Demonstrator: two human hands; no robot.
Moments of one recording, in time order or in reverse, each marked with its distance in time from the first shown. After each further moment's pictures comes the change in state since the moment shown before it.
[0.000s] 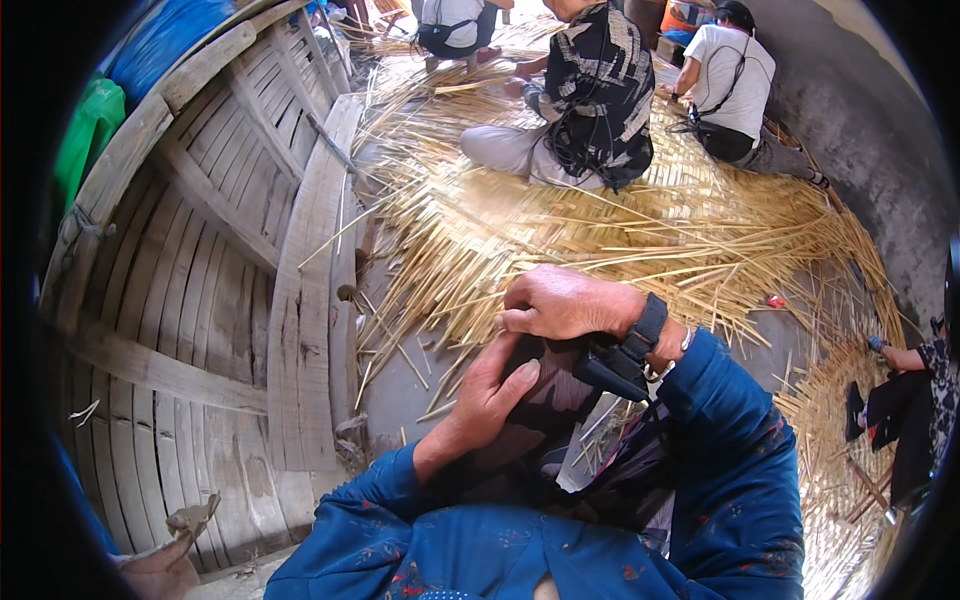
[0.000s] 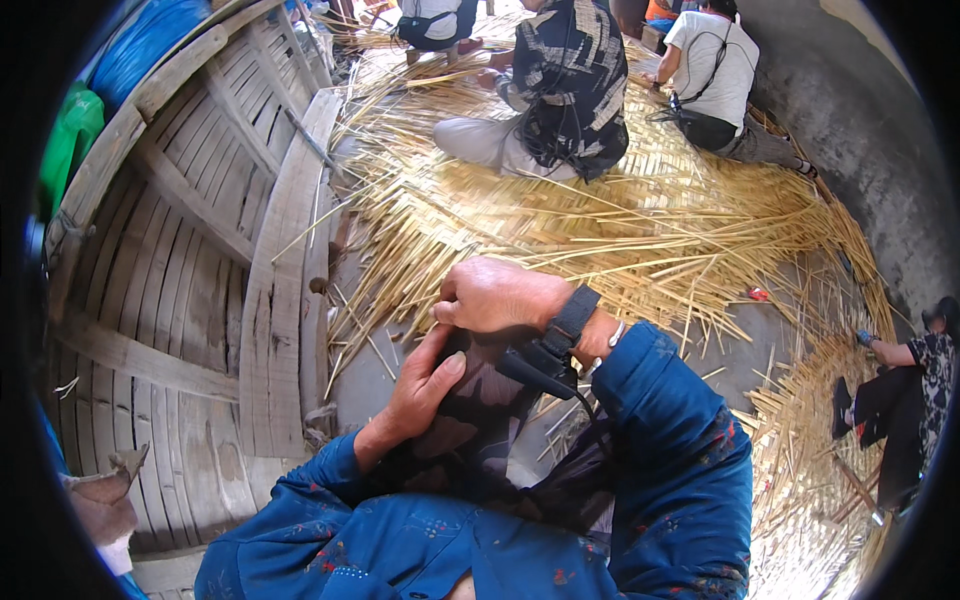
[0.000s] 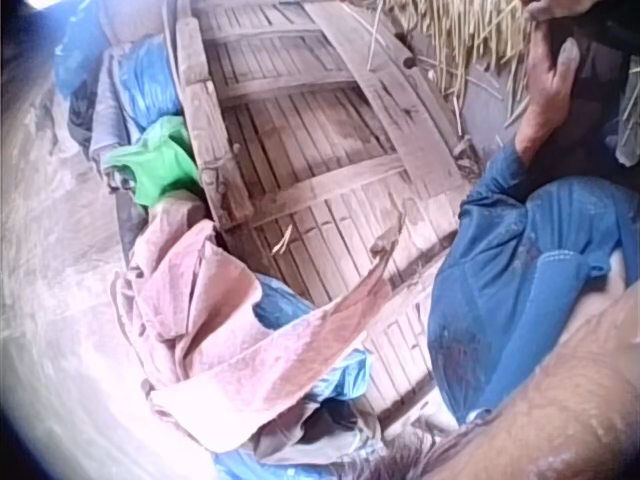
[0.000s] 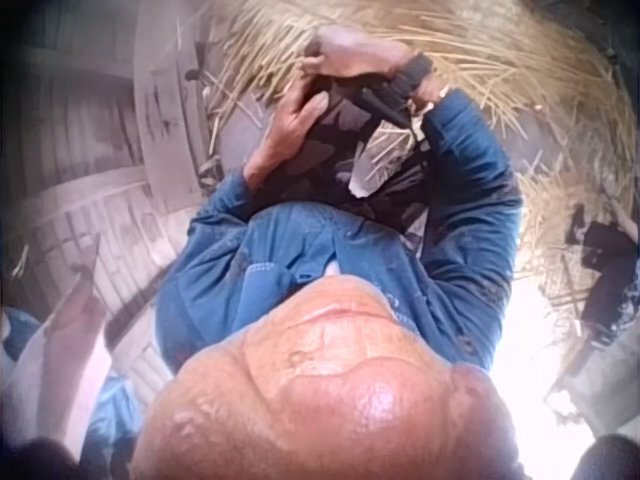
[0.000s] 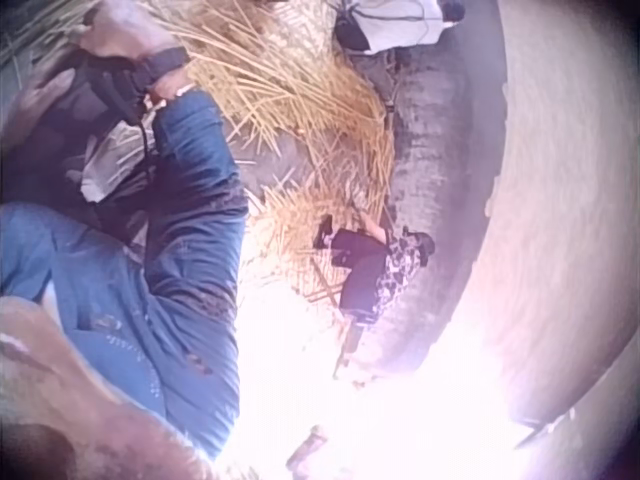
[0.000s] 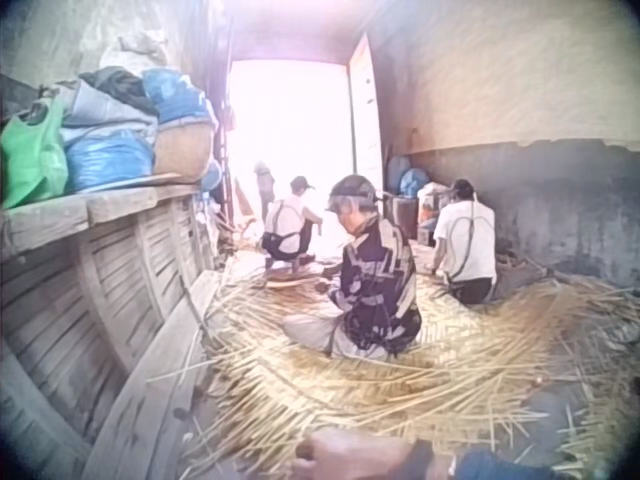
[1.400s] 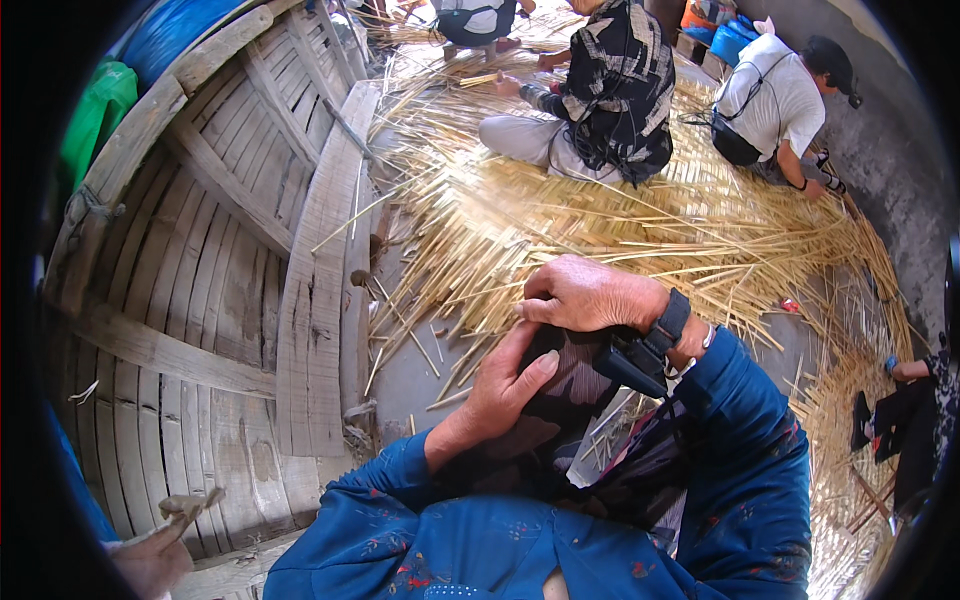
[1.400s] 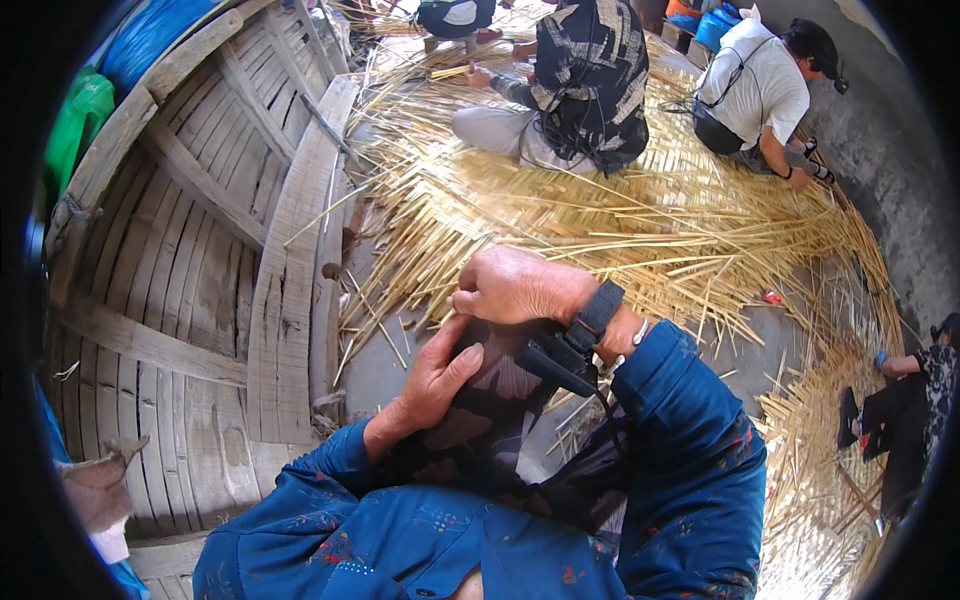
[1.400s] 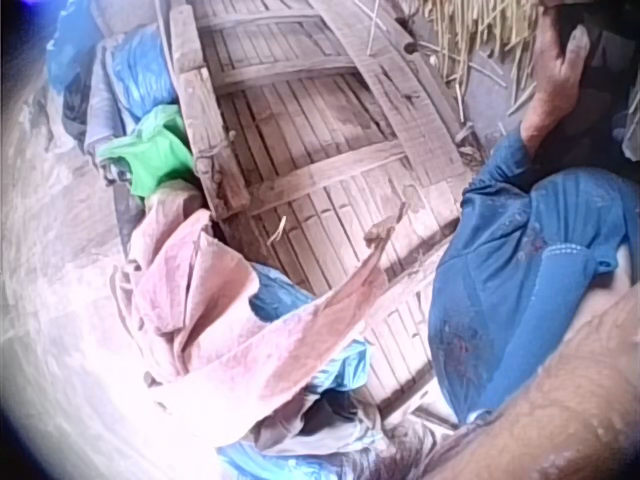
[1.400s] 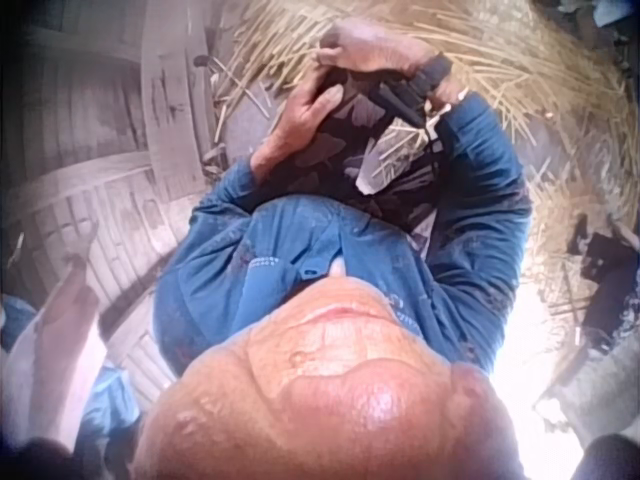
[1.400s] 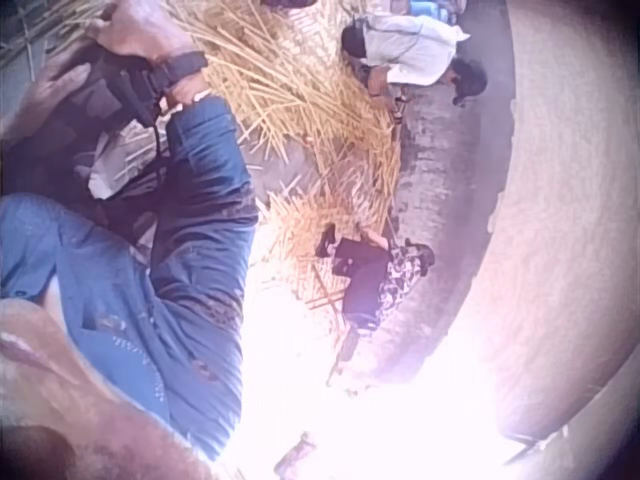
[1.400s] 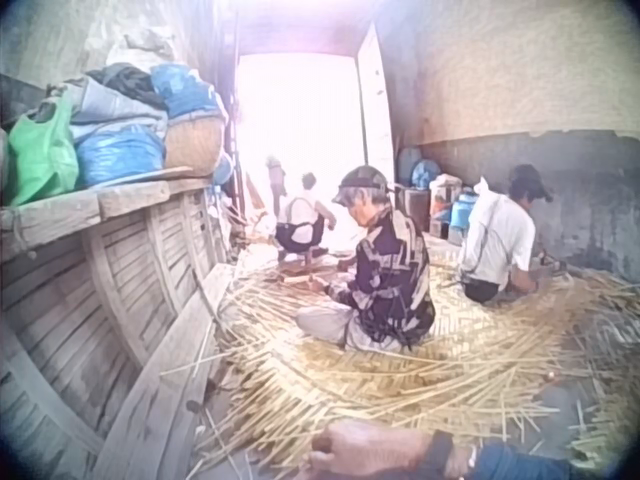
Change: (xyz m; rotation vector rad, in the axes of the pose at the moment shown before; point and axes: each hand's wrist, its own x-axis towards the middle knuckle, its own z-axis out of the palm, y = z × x) left_hand 0.002 0.001 -0.001 -0.022 -0.006 0.004; right_hand 0.003 0.001 0.001 0.002 0.003 0.009
